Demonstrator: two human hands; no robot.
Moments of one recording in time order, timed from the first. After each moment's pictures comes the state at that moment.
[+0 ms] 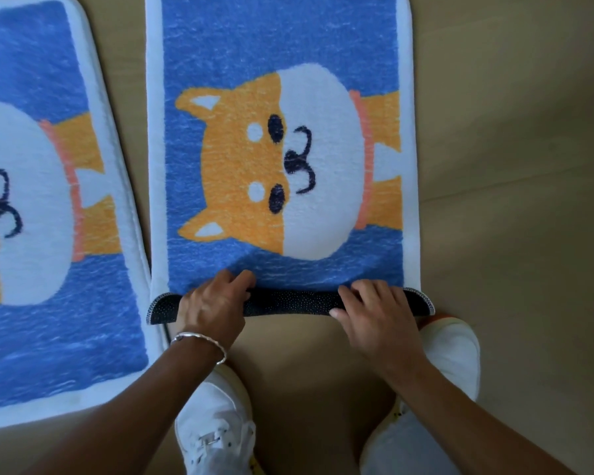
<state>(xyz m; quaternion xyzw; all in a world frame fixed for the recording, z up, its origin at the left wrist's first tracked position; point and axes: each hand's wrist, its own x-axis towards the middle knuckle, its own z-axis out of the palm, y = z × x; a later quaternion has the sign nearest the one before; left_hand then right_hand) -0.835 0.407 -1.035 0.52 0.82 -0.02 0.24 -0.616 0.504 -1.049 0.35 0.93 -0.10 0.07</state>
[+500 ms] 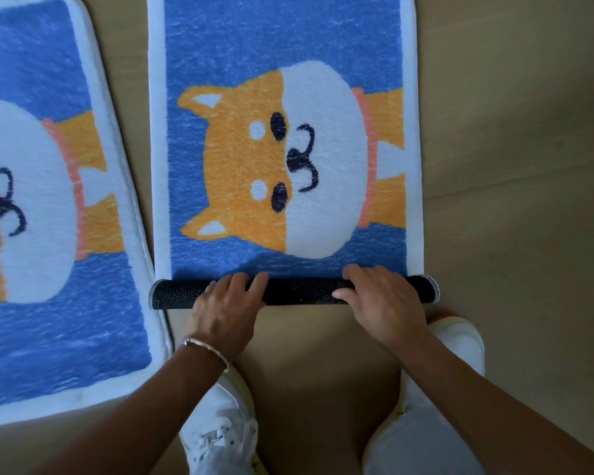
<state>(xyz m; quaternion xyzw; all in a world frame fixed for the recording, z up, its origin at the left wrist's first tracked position) -0.827 0.404 -1.035 0.62 0.76 -0.07 0.17 -0.633 0.533 -1.047 0.38 0.89 -0.21 0.13</state>
